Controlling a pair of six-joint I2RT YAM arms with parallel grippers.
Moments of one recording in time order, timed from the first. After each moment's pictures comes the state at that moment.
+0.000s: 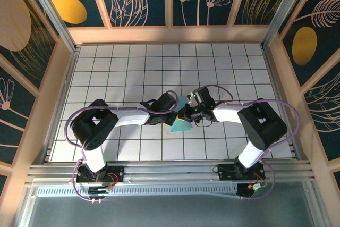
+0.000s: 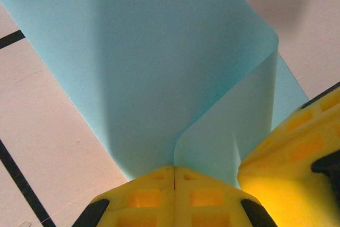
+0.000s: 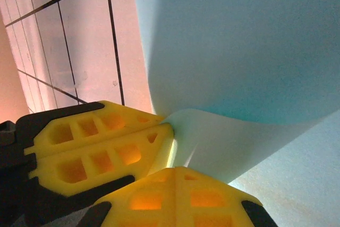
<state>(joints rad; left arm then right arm) -0.86 1.81 0.94 -0.13 0.02 -0.39 0.59 1.66 0.68 0.06 -0.56 0.83</state>
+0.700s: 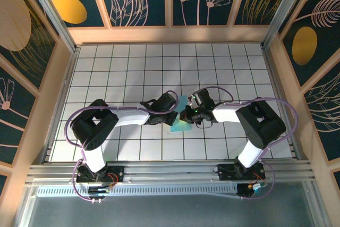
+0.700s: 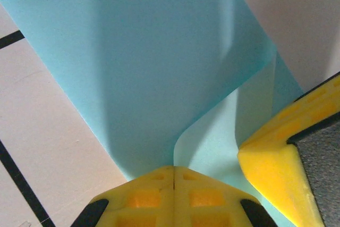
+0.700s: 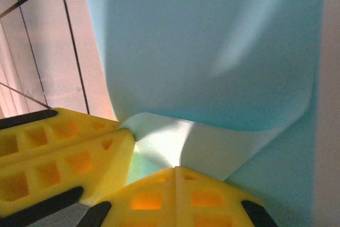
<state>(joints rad) -0.86 1.81 0.94 -0.13 0.02 -0.39 0.59 1.68 0.67 0.05 -0.51 0.83</state>
